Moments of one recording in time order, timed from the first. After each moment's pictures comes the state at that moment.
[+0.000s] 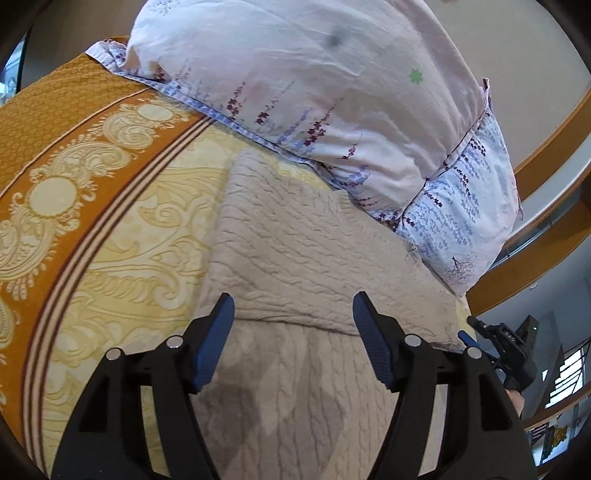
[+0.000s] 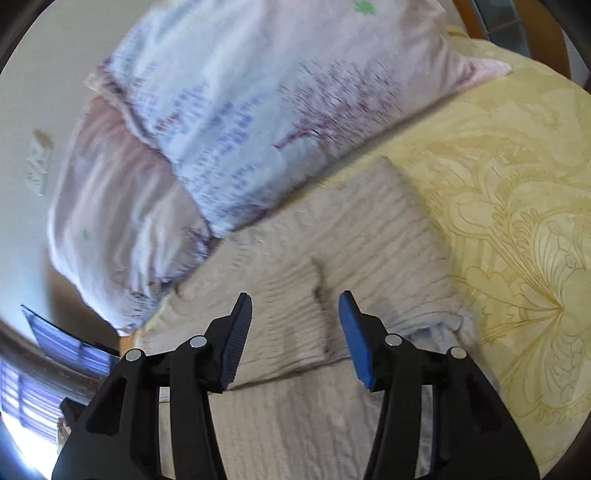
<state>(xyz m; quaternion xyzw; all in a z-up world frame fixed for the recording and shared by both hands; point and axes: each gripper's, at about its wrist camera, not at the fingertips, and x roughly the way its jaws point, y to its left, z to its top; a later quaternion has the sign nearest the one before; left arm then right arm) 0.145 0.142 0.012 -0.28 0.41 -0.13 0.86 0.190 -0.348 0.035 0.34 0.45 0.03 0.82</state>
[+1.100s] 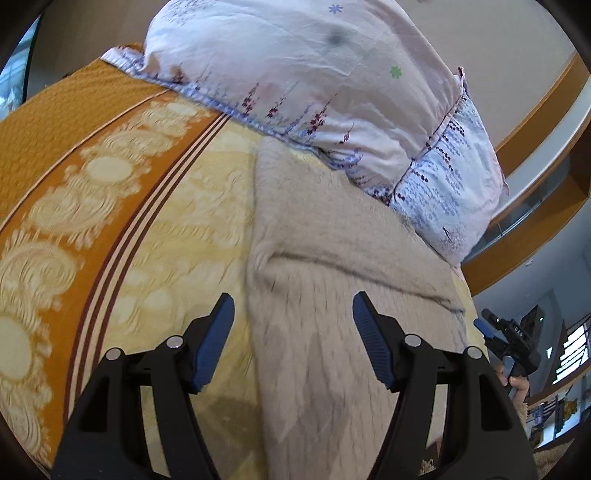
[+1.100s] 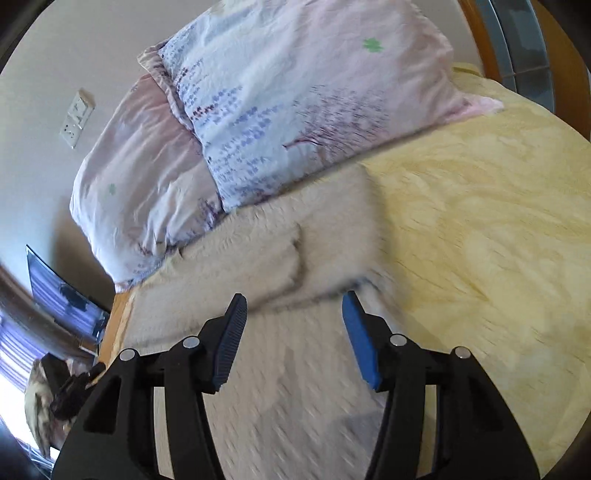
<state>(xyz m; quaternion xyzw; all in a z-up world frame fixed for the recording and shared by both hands) 0.079 0.170 0.009 -0.25 0.41 -0.16 0.86 0.116 -0.391 0.058 0.27 0.42 0.08 0.86</state>
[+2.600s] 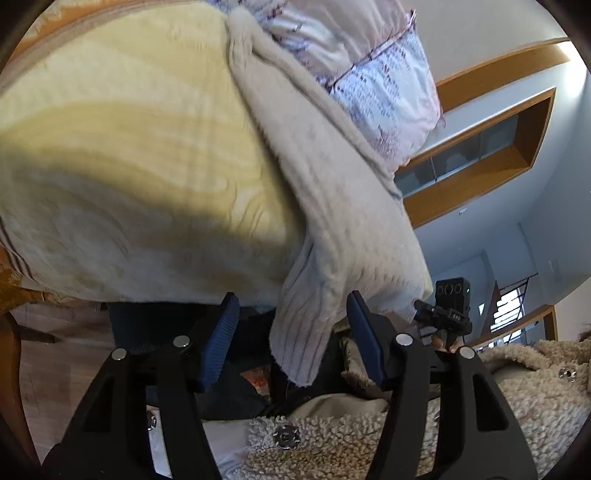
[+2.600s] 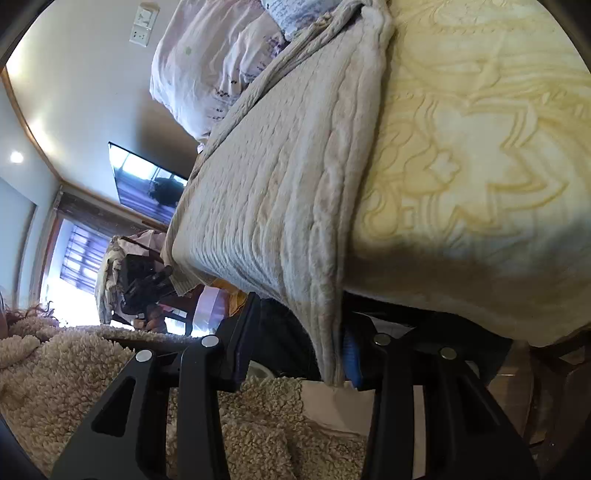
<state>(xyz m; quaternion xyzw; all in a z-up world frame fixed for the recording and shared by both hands) -0.047 0.142 -0.072 -0.29 0.47 -0.31 0.77 -0.025 -0.378 -0.020 0.30 0.54 0.33 0.71</state>
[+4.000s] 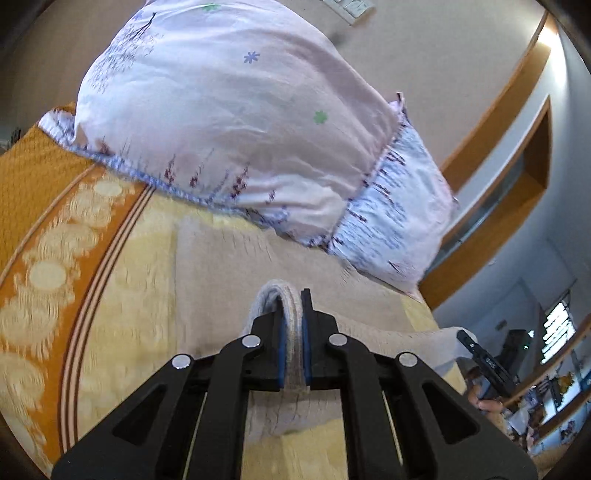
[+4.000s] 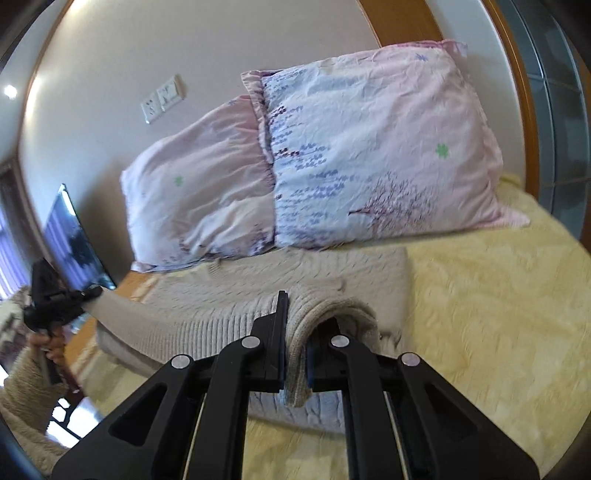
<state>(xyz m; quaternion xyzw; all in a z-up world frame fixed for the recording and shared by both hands) 0.127 0.152 0.080 -0.24 0.33 -0.23 0.88 0.098 -0.350 0.118 0.13 0.30 0.14 0.93</state>
